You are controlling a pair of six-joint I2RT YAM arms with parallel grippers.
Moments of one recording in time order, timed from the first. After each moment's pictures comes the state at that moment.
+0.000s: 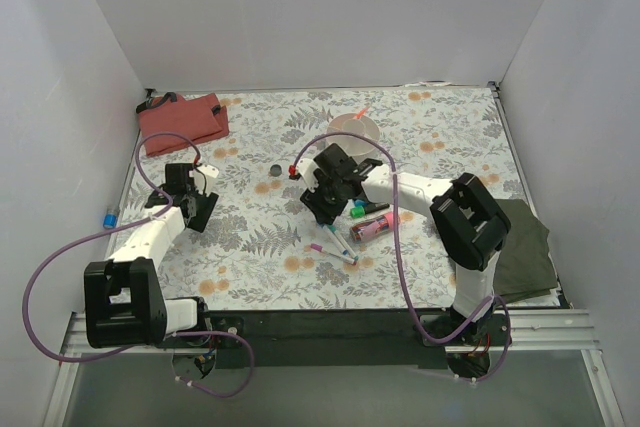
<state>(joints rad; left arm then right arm) 0.05 1.26 0.68 -0.40 -0.18 0.47 0.82 1.88 1.30 -0.44 -0.25 -0.22</state>
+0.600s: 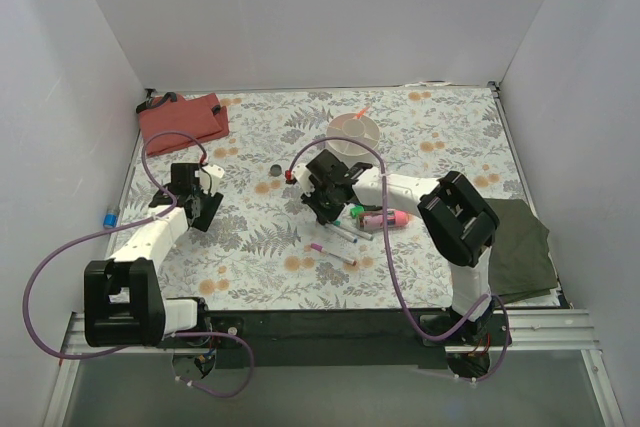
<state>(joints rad) 0.01 1.26 0.68 -0.39 -0.19 0.47 0.85 1.94 1.31 -0.45 -0.17 -0.17</state>
